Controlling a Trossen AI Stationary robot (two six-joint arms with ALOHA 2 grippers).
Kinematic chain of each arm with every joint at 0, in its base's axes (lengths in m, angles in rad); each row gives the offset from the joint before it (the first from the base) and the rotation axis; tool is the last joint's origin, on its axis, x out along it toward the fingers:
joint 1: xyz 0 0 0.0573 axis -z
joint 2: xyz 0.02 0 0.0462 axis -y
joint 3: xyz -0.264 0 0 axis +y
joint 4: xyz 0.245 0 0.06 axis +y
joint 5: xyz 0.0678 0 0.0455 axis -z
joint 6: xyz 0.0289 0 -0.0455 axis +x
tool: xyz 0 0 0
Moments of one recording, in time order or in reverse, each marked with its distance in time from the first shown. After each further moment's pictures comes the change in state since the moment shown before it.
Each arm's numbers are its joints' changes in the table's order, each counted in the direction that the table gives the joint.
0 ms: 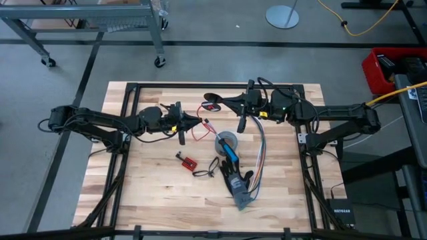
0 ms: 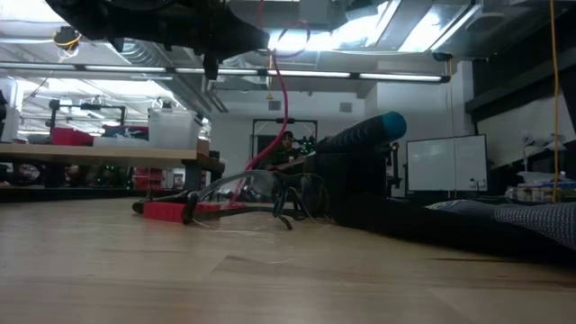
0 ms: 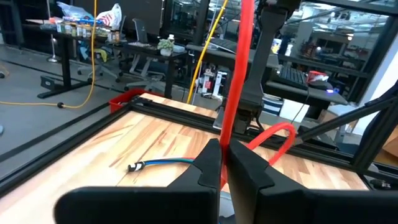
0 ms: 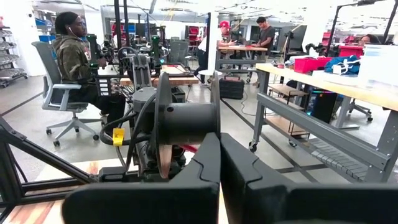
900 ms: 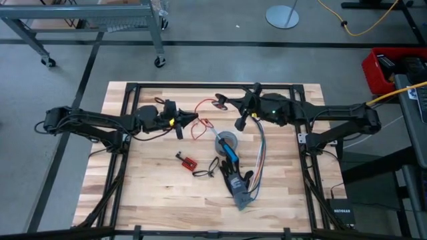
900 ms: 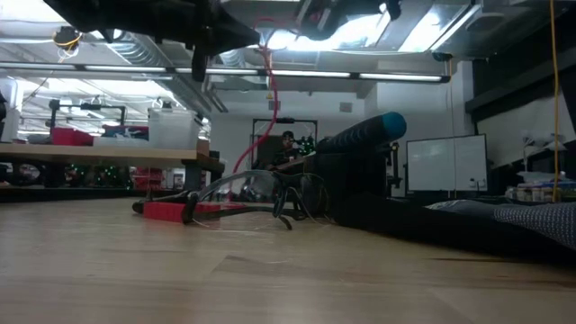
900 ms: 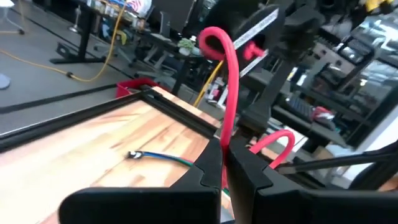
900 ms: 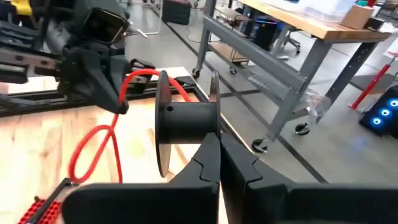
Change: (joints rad) left arm -0.001 0.083 0.000 0.083 -0.089 -0.248; right arm 0.000 0.001 -0.002 0.361 0.262 0.004
